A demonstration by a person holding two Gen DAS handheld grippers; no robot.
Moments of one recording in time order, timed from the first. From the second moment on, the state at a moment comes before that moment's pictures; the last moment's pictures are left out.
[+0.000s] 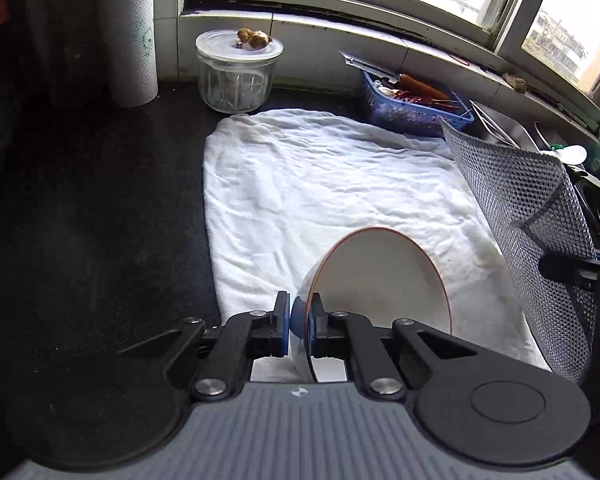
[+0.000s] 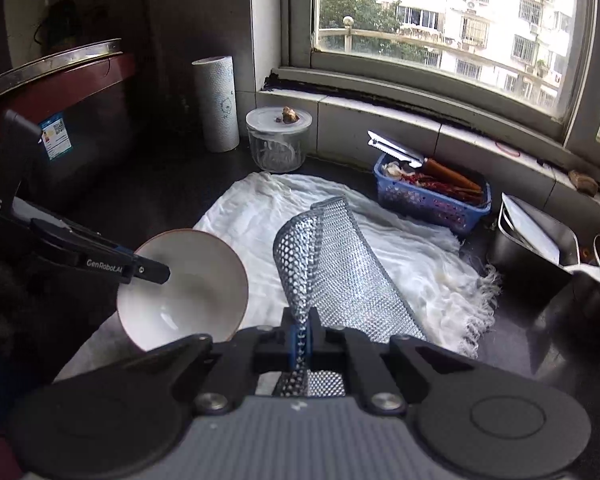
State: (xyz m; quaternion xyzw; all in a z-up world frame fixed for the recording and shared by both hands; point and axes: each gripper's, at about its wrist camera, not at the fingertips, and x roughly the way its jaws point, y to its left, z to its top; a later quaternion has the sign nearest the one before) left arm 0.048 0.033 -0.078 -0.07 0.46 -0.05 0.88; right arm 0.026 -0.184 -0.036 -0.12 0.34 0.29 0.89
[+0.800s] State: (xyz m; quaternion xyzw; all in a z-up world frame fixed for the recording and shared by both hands) left arm 0.039 0.003 -0.078 -0.05 0.47 -0.08 0.88; right arm 0.049 -0.141 -0.120 -0.06 0.49 0.41 0.76
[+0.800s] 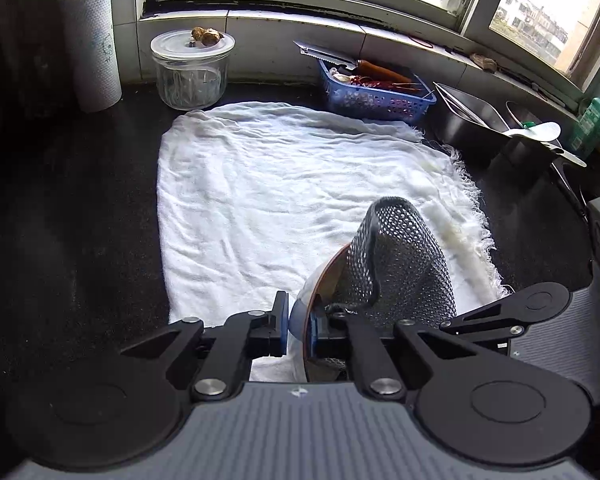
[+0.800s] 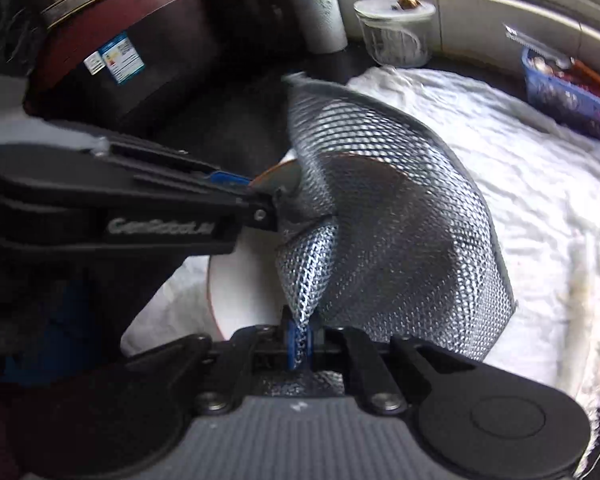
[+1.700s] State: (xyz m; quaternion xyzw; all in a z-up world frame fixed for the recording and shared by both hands) left arm 0.025 0.052 -0.112 -0.28 0.48 -0.05 0.83; right arm 0.038 -0.133 -0.123 -0.03 0.49 0.37 0.79
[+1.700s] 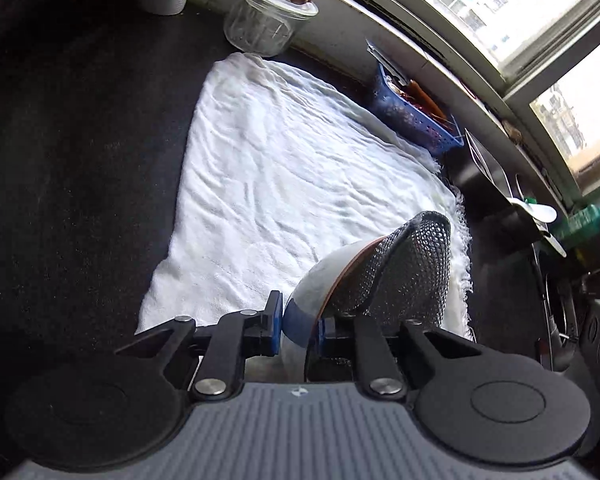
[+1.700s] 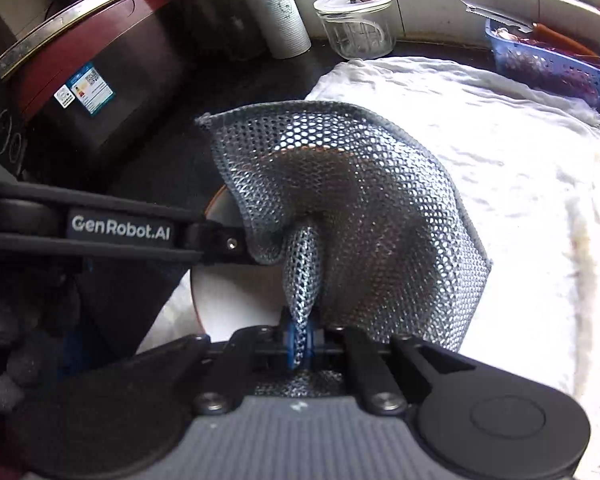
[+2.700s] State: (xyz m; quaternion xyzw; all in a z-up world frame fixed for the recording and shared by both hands) left arm 0.022 0.043 -0.120 -0.25 0.49 -0.08 0.83; right arm 0.031 -0.147 -0.124 -0.05 0.48 0.34 0.81
